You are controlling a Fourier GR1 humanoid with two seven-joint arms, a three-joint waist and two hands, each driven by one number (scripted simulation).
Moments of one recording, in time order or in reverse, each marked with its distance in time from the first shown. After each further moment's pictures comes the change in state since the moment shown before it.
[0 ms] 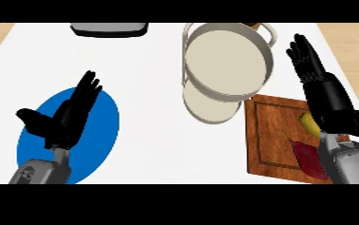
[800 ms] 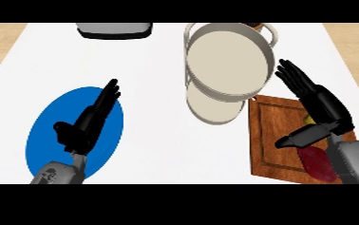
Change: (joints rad) left arm 0.001 -0.038 -0.098 0.048 -0.141 -0.052 -0.085; right arm 0.007 -0.082 -0.027 0.336 -0.126 0.438 -0.255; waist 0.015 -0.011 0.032
